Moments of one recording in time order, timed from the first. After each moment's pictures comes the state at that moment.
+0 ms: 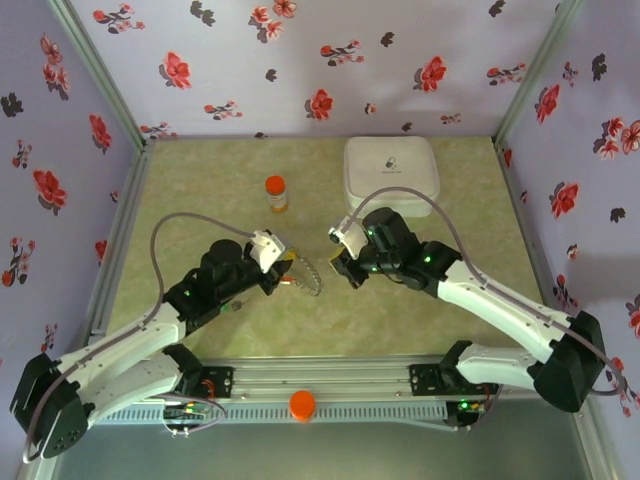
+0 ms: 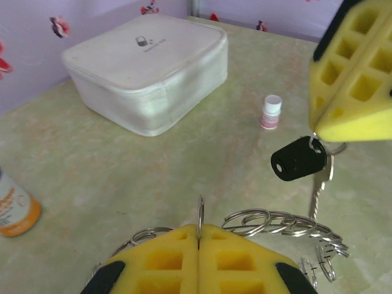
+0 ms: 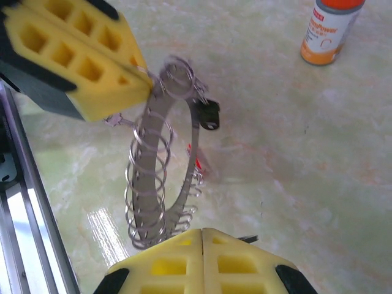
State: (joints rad) left arm -0.79 0.92 0.53 0.05 0.14 0.11; right arm 0.82 1.16 0.95 -0.49 -0.27 -0.06
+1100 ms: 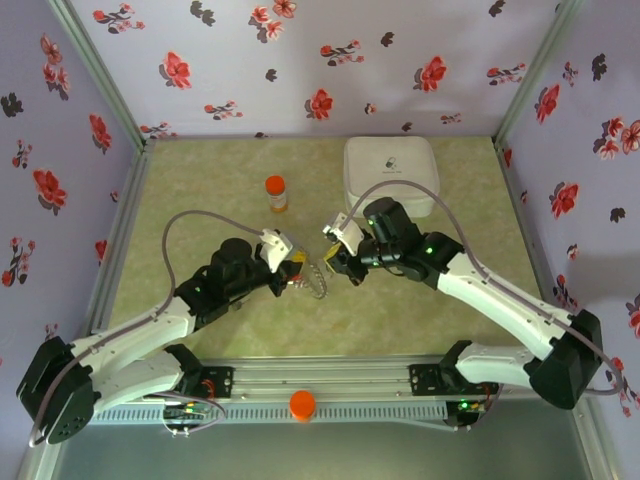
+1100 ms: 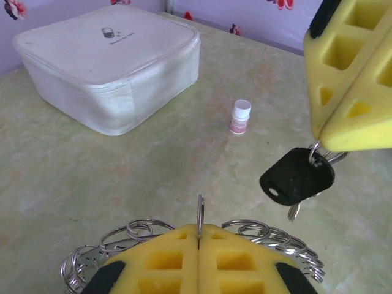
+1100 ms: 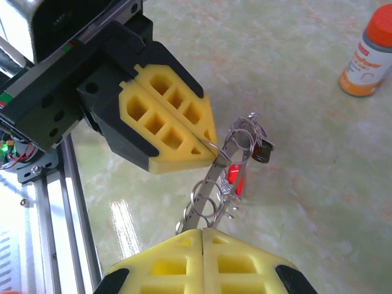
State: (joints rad) left arm -0.81 1.00 0.53 0.12 0.21 0.01; right arm 0.79 1.19 1.03 -0.54 -0.42 -0.16
